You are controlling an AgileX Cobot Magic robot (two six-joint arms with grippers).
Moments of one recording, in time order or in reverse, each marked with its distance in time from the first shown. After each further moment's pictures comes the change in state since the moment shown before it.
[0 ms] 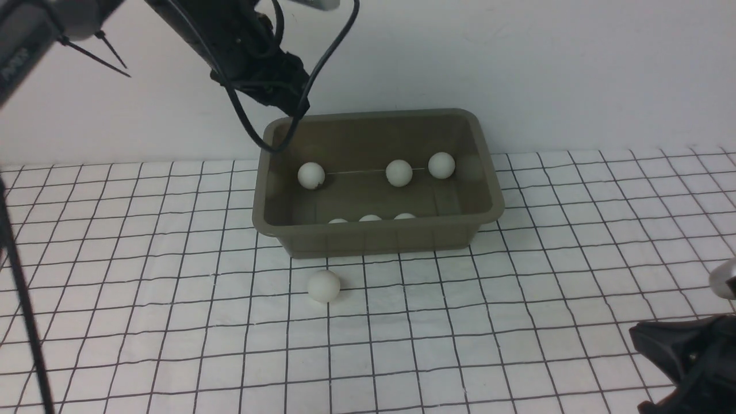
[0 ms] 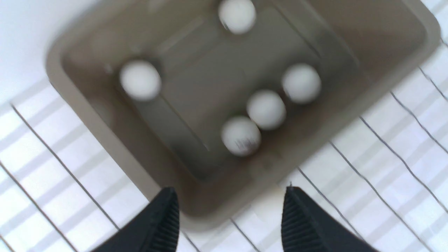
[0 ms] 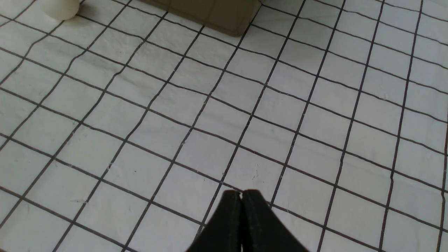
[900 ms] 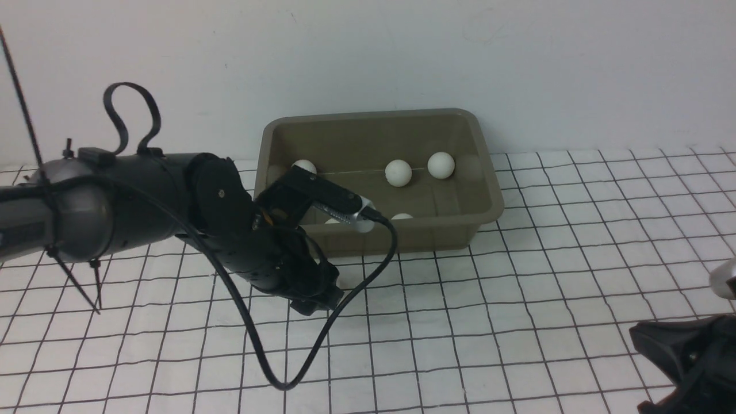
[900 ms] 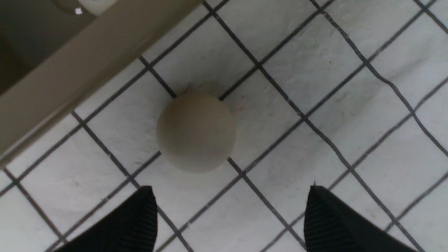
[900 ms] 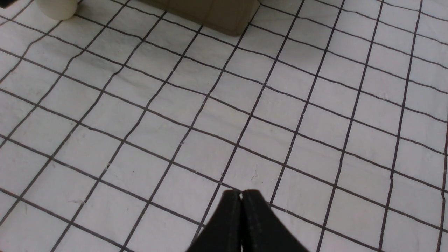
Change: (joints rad) right arm 0.000 0.000 0.000 0.000 0.000 0.000; left arm -0.194 -0.124 0.860 -0.013 -0.692 -0.011
